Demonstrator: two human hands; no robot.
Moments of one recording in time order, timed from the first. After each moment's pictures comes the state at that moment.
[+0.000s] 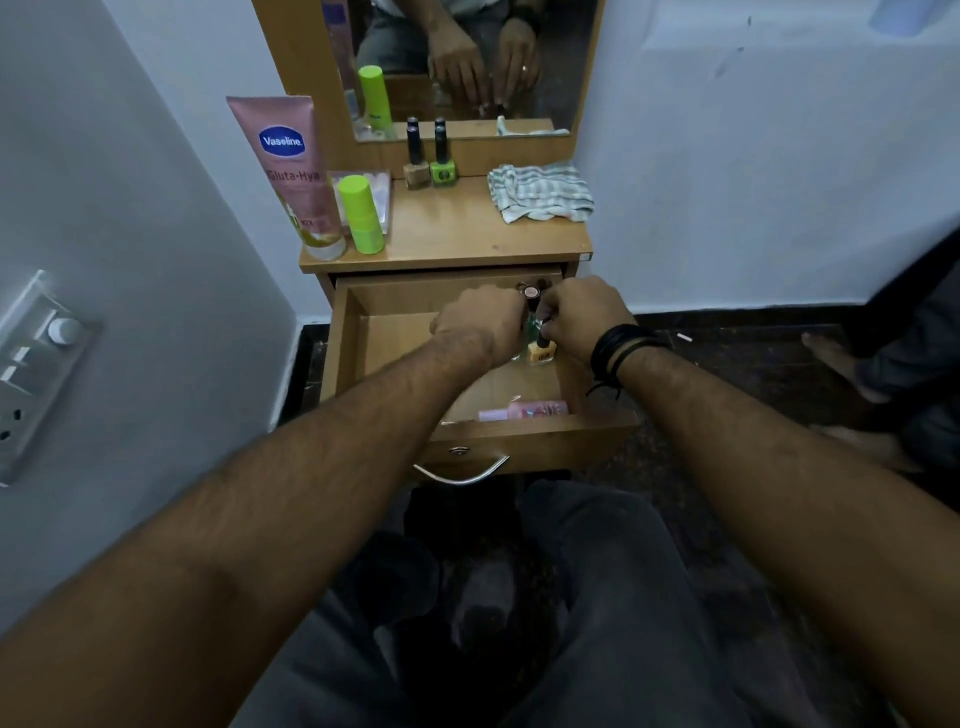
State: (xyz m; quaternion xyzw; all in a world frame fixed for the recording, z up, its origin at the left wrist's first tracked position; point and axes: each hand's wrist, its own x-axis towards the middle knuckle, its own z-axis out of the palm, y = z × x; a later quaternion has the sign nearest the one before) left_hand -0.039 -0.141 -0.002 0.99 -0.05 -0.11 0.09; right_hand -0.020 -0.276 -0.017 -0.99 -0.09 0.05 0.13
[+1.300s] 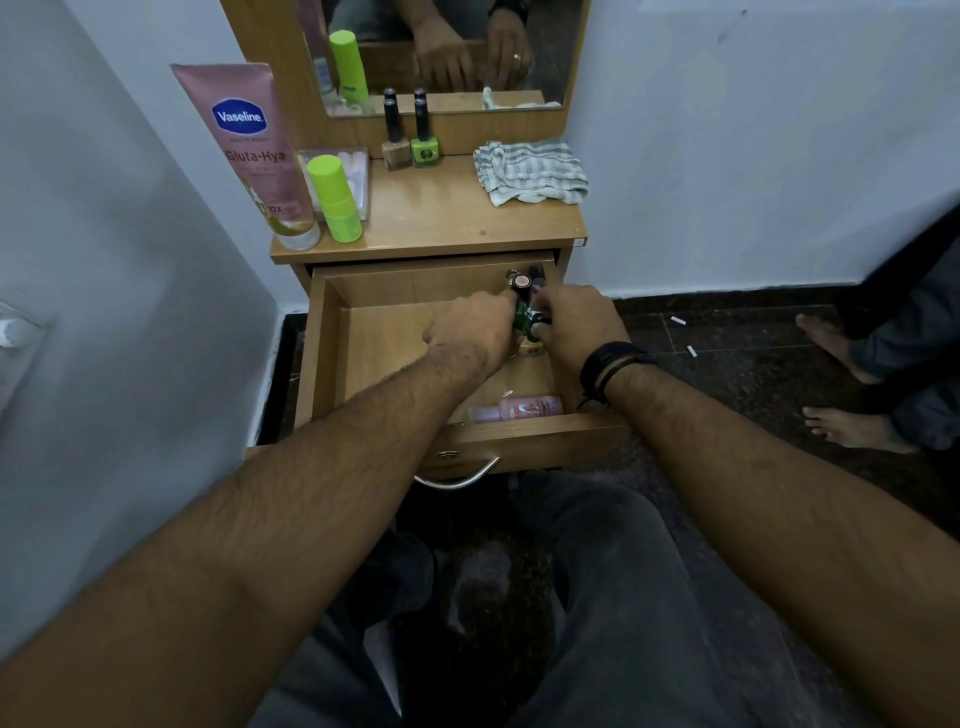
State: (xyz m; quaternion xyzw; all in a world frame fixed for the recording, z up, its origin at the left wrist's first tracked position) left_hand -0.030 -0.145 -0.040 0.99 -0.05 -0.10 0.09; right_hand -0.017 -0.279 -0.054 -0.99 -0.07 0.02 0.13
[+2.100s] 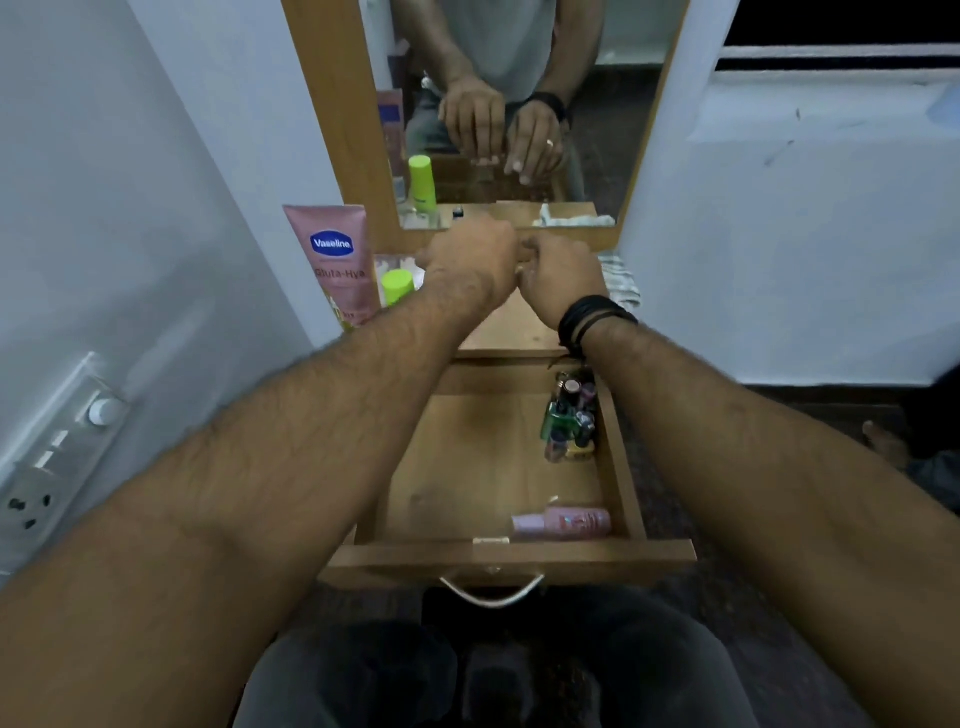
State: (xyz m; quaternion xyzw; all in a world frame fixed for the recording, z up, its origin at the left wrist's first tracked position) left_hand 0.080 -0.090 0.082 1.00 0.01 0.05 0.01; right_hand 0.105 -0.196 0.038 -0.96 -0.09 -0.08 0.25
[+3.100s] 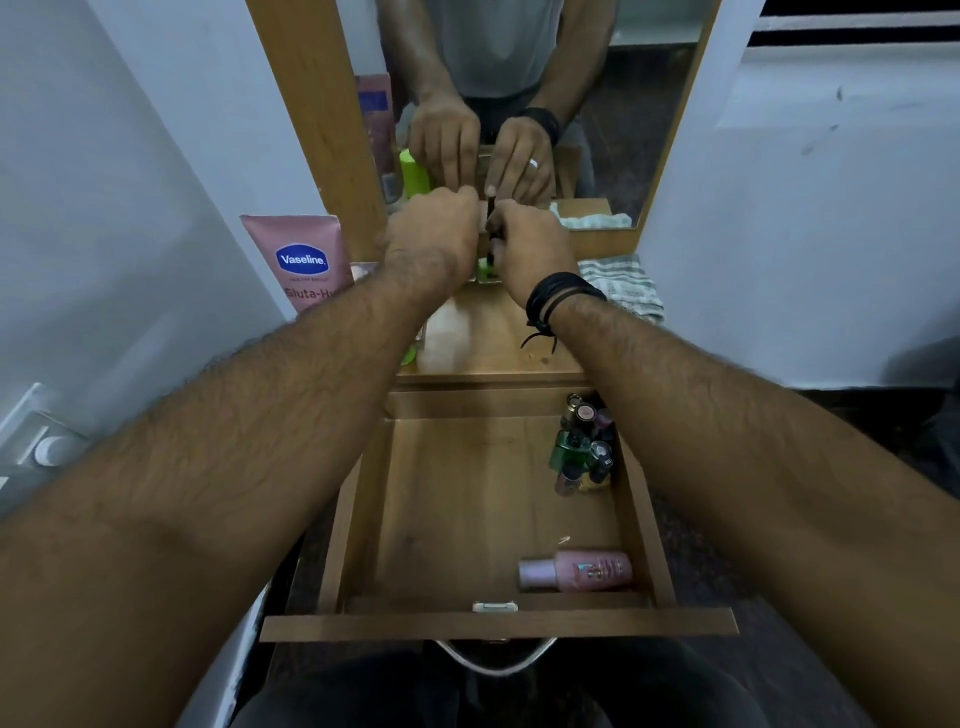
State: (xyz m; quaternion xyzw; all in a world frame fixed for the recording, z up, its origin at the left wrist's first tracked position) left_hand 0.145 -0.051 0.070 1.00 0.04 0.08 0.02; right_hand 0.171 -0.158 0.028 -0.95 -0.13 -0.14 0.24
